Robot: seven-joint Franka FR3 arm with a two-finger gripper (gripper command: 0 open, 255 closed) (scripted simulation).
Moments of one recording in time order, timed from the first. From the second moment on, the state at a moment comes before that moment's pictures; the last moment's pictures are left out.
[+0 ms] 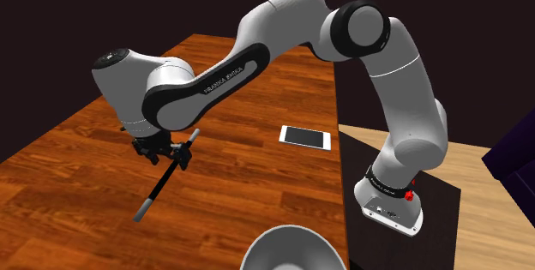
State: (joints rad) arm 0.12 0.70 0.80 -1.50 -0.56 1.90 2.12
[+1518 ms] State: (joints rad) arm 0.12 0.66 0.82 -1.43 -0.52 1.80 2.09
